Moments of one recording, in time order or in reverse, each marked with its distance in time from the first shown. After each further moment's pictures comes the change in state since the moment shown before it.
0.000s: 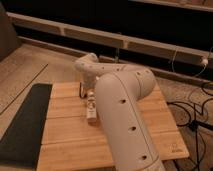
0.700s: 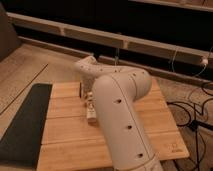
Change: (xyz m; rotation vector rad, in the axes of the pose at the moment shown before) arm 0.014 -0.008 0.024 0.023 0.071 0.031
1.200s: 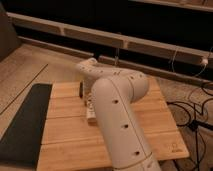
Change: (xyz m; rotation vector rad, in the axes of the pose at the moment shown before) arm -0.010 0.002 0.008 -0.014 -0.005 -0.018
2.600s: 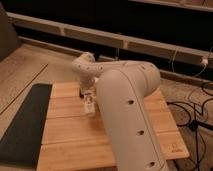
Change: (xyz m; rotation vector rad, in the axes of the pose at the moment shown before) arm -0.007 0.018 -0.077 0.035 -0.289 -0.108
